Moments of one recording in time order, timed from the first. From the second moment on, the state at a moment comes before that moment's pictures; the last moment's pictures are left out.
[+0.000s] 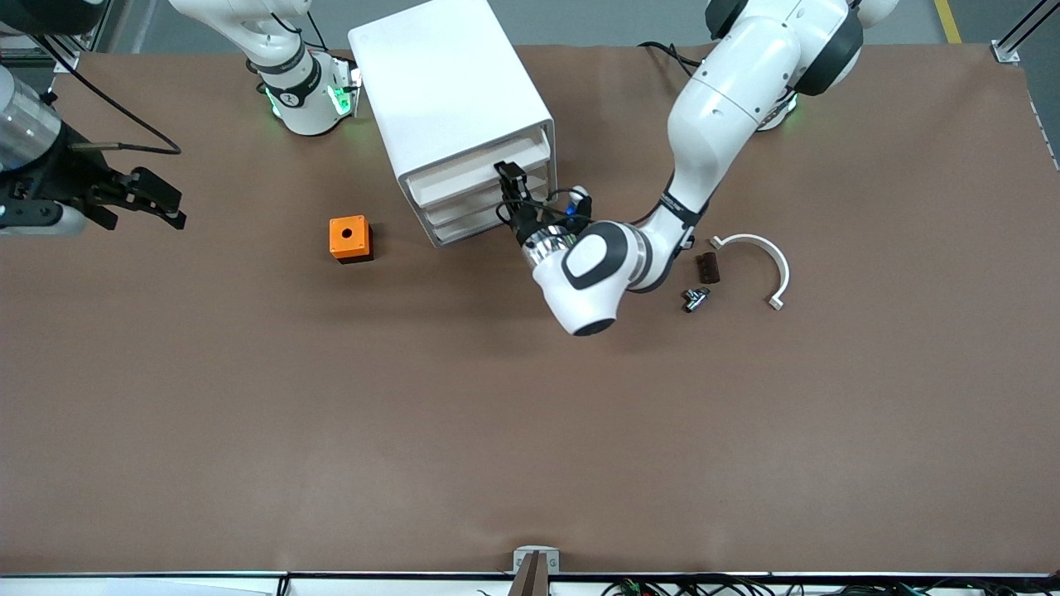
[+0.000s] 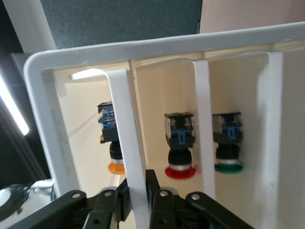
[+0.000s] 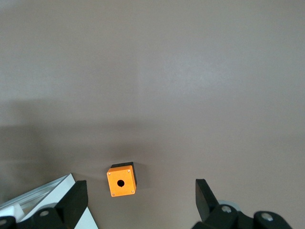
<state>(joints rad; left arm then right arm) -0.54 0.92 -0.16 -1.29 -1.11 1.35 -2.37 -0.01 -0.07 0.05 -1.74 0.03 1.67 0.07</state>
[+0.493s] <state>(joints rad) -0.44 0.94 -0.16 -1.29 -1.16 1.36 -2.37 -0.02 0.09 0.05 -1.71 0.03 1.72 0.07</state>
